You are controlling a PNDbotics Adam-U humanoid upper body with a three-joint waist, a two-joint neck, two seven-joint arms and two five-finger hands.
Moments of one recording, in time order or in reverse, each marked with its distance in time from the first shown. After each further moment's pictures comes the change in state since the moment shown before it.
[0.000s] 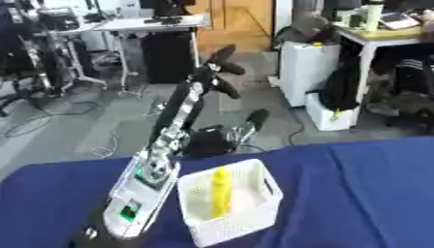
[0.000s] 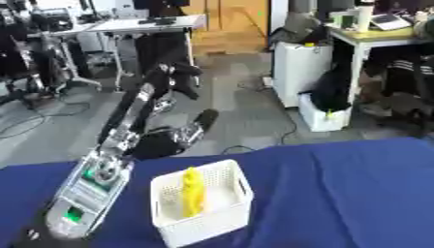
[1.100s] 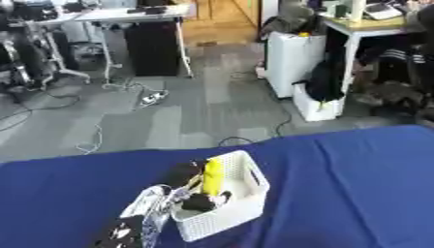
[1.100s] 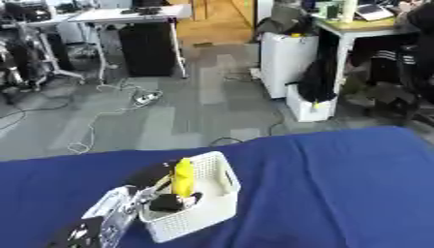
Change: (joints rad) left arm -0.148 -0.089 0.158 0.927 -0.859 -0.020 -0.159; right arm -0.046 0.000 0.014 0.000 -0.018 -0.008 0.048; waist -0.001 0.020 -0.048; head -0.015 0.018
